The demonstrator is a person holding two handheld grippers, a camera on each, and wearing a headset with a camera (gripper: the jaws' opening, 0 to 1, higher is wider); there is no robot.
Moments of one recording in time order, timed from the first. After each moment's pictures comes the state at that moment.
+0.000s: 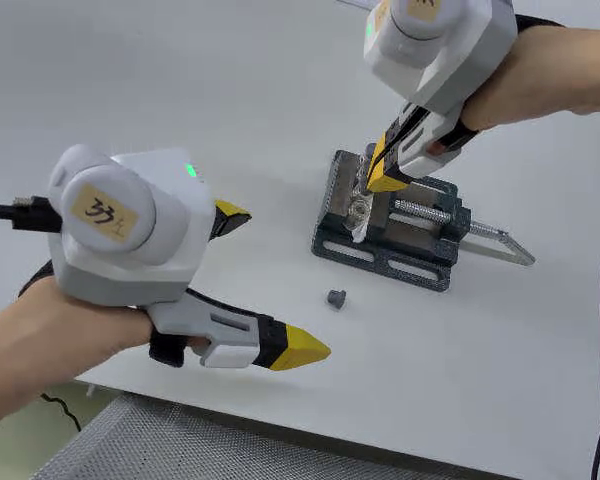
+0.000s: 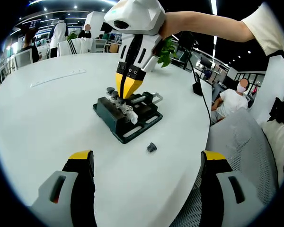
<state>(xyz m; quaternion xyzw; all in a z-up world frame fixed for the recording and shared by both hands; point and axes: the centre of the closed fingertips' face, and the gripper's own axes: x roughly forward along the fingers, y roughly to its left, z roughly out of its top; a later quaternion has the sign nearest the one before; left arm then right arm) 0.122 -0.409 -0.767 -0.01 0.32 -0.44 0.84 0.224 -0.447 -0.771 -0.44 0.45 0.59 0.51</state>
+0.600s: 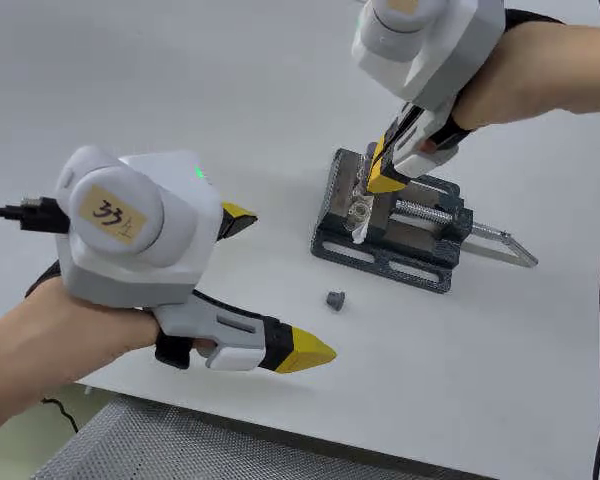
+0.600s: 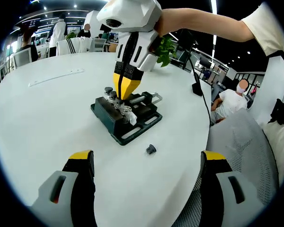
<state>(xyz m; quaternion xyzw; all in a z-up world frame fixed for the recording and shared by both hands) 0.123 -0.415 -0.767 -0.01 0.32 -0.44 0.84 0.221 -0.448 -0.771 -0.43 0.49 0.56 0.51</state>
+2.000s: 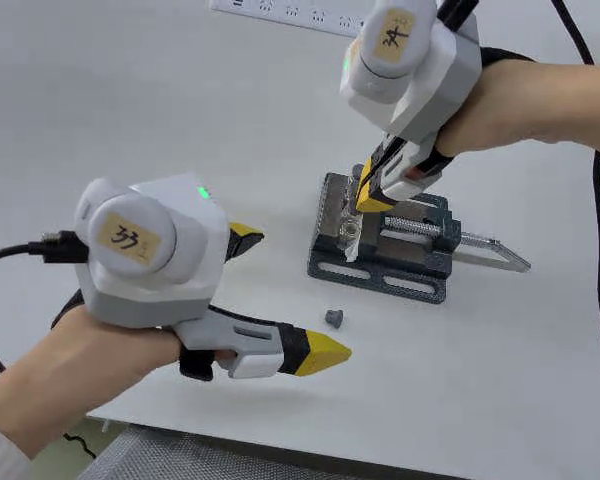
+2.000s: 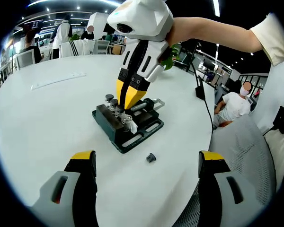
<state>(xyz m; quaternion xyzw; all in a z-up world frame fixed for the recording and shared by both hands) 0.134 -0.417 -0.761 -0.02 0.32 -0.43 0.85 0.215 -0.449 -0.765 -0.42 0.44 0.58 0.54</state>
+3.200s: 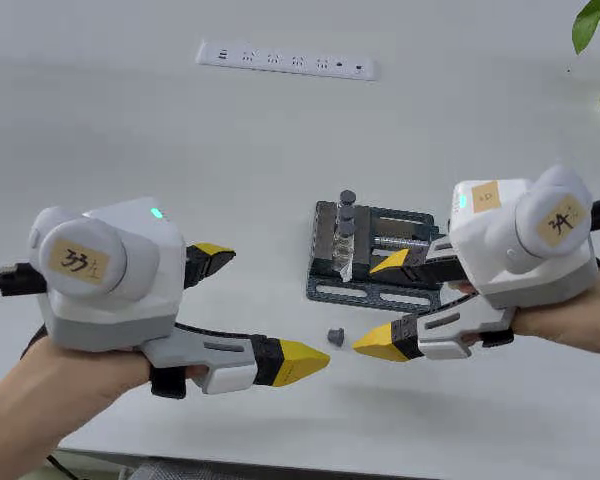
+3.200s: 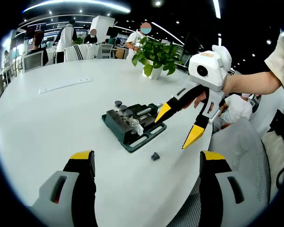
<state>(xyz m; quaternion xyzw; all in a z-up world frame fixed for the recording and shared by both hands) 0.128 -0.399 -0.736 -0.02 0.30 -0.41 0.86 0.127 -0.466 -0.767 -0.19 0.35 0.59 0.71</state>
